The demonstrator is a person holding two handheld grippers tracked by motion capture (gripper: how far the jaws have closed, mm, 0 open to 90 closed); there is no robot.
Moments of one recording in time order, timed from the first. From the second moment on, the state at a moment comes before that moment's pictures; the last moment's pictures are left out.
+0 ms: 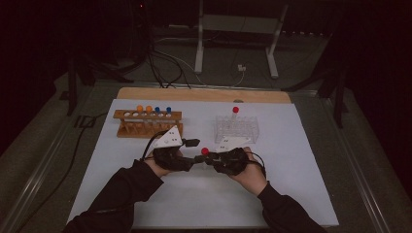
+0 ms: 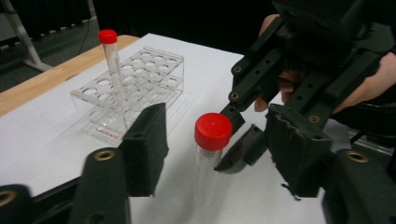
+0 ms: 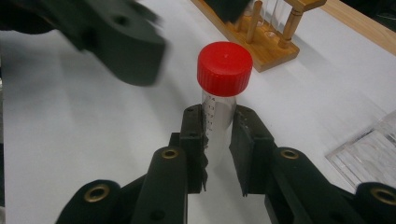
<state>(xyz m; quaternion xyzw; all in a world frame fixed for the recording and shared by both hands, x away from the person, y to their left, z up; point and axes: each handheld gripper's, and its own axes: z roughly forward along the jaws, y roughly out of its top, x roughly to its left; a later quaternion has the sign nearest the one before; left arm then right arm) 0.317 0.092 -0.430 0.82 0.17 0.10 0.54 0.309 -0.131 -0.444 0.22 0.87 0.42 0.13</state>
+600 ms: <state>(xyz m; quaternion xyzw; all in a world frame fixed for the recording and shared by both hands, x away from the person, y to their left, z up) 0.321 0.083 -0.434 0.82 0.15 0.11 0.54 0.308 -0.134 -0.442 0.22 0.87 0.43 0.13</state>
